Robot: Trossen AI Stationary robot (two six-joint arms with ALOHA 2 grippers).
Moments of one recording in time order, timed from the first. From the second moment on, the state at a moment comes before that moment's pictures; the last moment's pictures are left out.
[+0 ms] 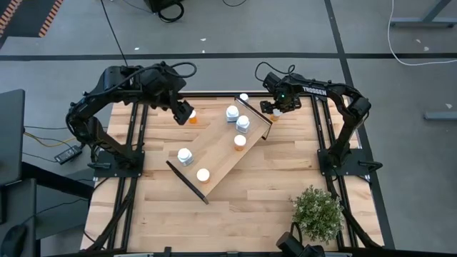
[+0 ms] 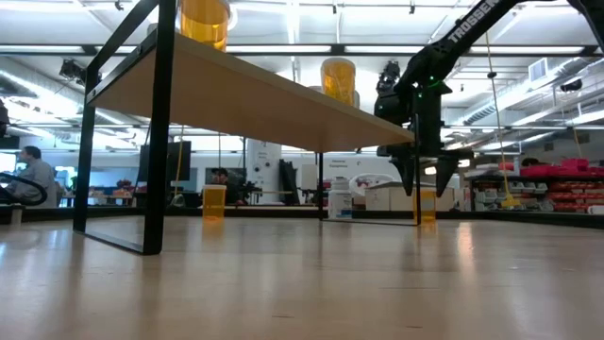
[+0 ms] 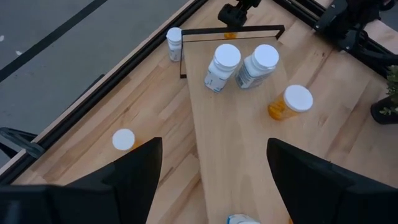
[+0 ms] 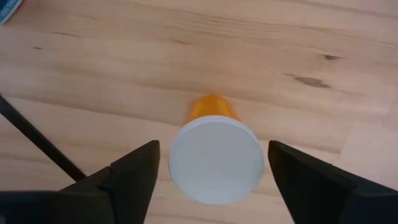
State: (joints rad) left arm 0.20 1.53 2.15 -1.51 -0.22 -0.44; right arm -0.78 1.76 1.24 -0.93 -0.01 0.67
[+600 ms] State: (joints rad) left arm 0.17 1.53 2.15 -1.53 -0.24 -0.44; right arm -0.78 1.76 1.24 -0.95 -0.01 0.63
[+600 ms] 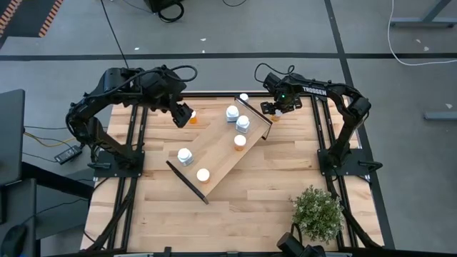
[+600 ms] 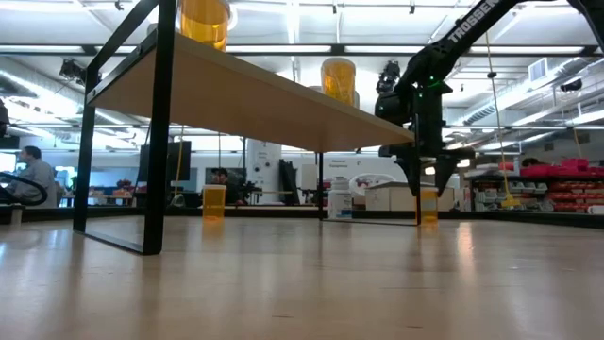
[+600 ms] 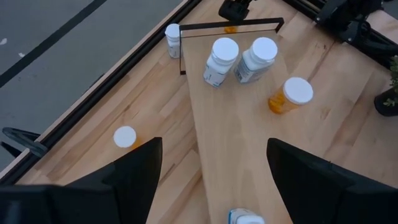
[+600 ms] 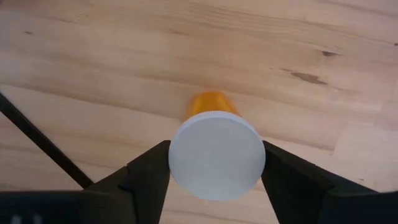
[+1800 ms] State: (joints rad) left arm 0.16 1.53 2.15 -1.57 -0.27 -0.41; right arm -0.68 1.51 1.24 -1.07 0.05 0.57
